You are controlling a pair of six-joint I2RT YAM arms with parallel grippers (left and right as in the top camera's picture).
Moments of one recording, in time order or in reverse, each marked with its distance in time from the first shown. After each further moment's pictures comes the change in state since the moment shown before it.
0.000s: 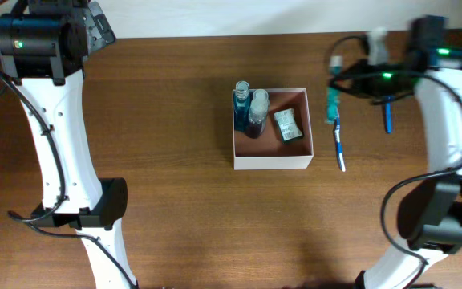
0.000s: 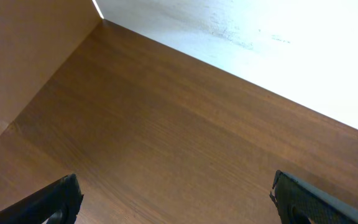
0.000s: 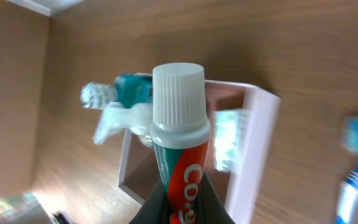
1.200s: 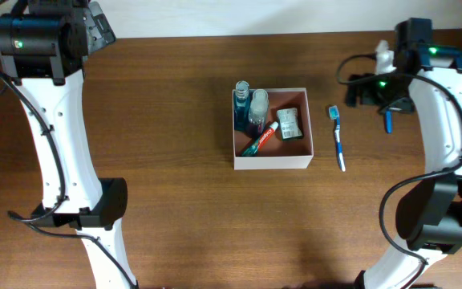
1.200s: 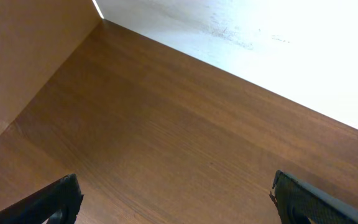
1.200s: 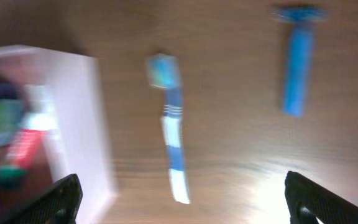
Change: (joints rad) left arm 0.000 0.000 0.000 0.000 0.000 0.000; right arm -0.004 0.000 0.000 -0.108 0.710 0.066
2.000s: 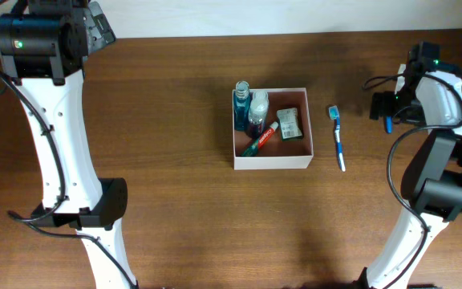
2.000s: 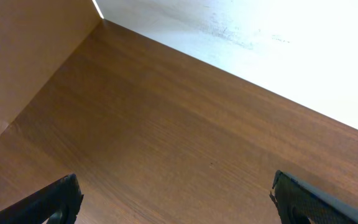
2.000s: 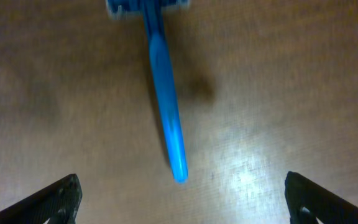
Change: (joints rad) left arm 0.000 0.000 0.000 0.000 0.000 0.000; right arm -0.153 0.291 0.000 0.193 0.178 -0.041
